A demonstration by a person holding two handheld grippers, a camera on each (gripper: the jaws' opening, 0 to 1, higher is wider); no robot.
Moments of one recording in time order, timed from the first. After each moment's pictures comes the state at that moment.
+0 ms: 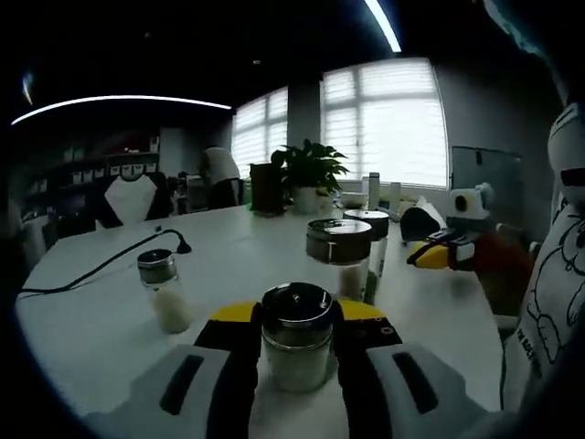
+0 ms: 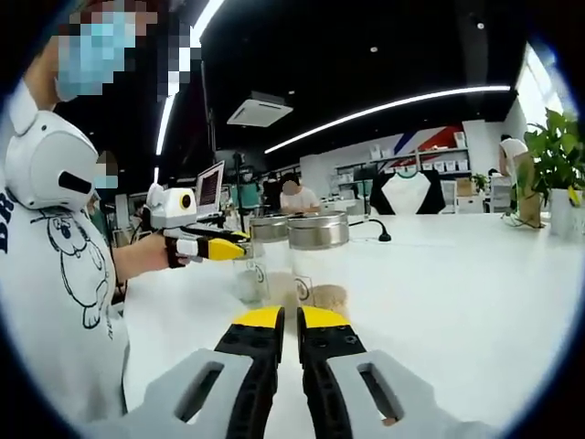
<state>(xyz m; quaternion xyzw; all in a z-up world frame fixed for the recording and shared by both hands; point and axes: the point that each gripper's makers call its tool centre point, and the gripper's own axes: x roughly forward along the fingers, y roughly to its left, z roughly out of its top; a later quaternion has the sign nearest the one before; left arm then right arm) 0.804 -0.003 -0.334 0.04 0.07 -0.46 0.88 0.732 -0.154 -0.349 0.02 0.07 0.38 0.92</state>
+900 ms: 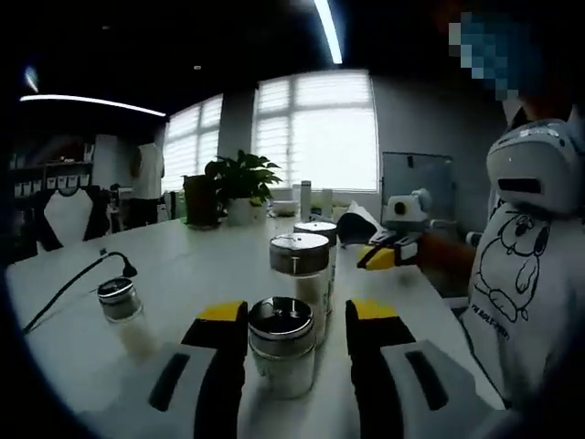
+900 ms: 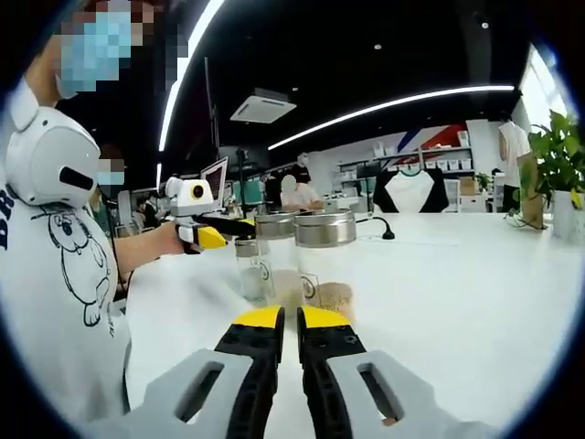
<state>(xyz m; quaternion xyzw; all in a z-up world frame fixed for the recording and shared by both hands) 0.793 -0.010 -0.322 0.06 0.05 -0.63 0.77 0.730 -0.149 -0.350 0.02 0.07 0.38 0.92</state>
